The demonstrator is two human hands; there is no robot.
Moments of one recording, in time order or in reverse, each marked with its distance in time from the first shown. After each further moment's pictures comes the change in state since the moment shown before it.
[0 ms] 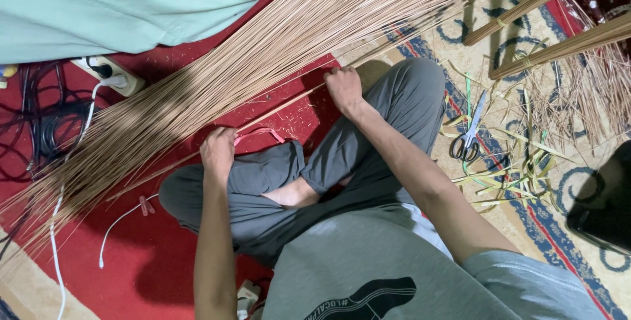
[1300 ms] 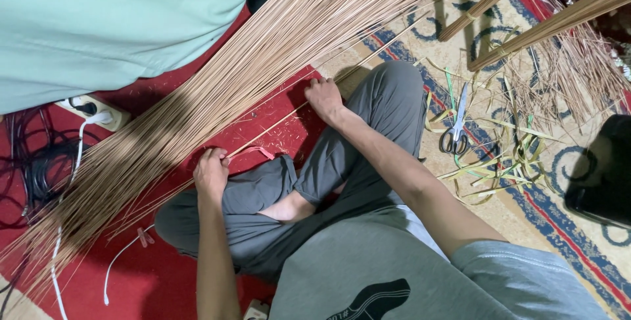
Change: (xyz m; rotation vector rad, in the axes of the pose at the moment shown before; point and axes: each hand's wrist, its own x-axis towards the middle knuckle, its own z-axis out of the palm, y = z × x) left_hand 0.001 0.017 -0.014 -0.017 -0.065 -0.094; right_hand 0.006 -0.008 0.012 -0.034 -0.132 -0.012
